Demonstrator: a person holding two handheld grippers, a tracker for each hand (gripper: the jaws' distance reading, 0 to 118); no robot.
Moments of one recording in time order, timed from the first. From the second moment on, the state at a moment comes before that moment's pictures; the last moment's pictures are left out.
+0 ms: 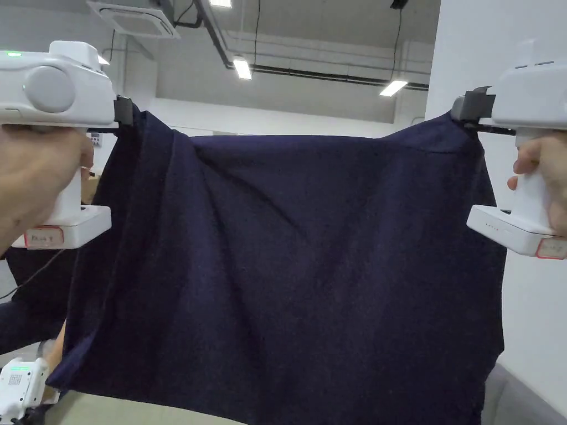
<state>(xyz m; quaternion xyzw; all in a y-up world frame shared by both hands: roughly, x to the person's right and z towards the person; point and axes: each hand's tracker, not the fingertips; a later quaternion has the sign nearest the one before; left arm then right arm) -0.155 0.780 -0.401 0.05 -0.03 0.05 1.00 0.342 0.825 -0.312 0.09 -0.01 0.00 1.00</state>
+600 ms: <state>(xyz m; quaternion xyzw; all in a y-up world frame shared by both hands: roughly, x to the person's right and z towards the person) -0.144 0.873 -0.547 0.12 -0.01 0.05 0.99 0.324 0.897 -0.447 0.21 -0.05 0.01 0.98</state>
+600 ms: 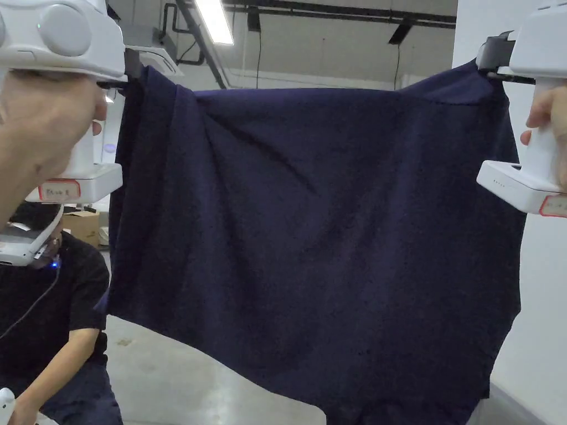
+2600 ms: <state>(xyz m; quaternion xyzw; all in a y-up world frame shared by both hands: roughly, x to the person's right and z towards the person) -0.180 0.180 -0.094 -0.52 -0.21 -0.05 0.82 0.369 0.165 -0.029 -0.53 0.04 -0.04 0.84</state>
